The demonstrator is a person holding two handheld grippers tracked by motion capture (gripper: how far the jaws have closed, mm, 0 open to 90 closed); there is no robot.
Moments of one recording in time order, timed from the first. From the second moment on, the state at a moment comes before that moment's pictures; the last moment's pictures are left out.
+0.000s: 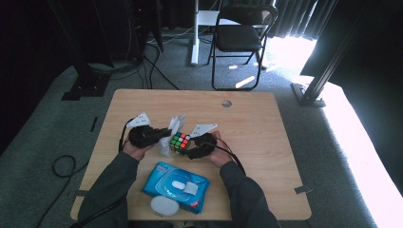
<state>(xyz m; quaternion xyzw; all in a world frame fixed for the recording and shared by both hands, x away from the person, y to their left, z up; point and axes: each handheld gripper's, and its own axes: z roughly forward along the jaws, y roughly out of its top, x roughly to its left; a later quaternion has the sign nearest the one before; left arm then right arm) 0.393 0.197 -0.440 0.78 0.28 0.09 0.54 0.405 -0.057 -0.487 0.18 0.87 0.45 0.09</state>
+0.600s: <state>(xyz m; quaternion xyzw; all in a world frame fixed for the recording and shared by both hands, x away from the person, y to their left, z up) 0.403 0.193 -0.465 0.80 0.31 0.08 0.50 0.406 -0.064 -0.478 0.19 0.85 0.48 0.10</state>
